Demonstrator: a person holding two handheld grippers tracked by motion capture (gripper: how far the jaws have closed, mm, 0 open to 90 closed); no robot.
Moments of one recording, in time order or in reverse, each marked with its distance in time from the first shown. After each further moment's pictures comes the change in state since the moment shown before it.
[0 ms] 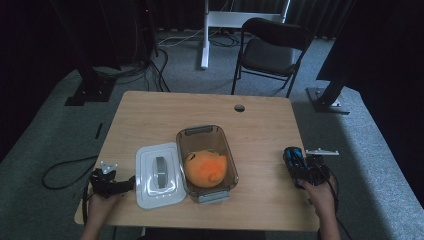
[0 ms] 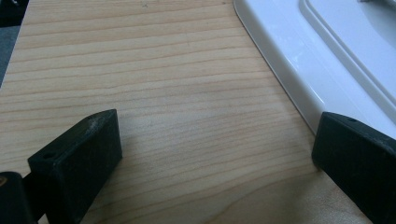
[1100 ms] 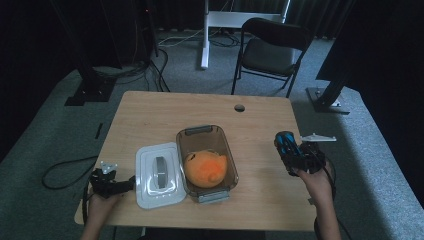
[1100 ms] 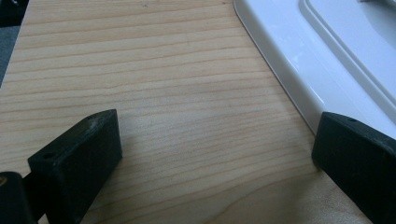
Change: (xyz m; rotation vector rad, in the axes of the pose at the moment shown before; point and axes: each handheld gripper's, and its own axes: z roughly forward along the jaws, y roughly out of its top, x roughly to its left) left arm 0.000 0.000 0.000 -0.001 0.000 0.000; right arm 0.039 0.047 -0.039 -0.093 0.059 -0.095
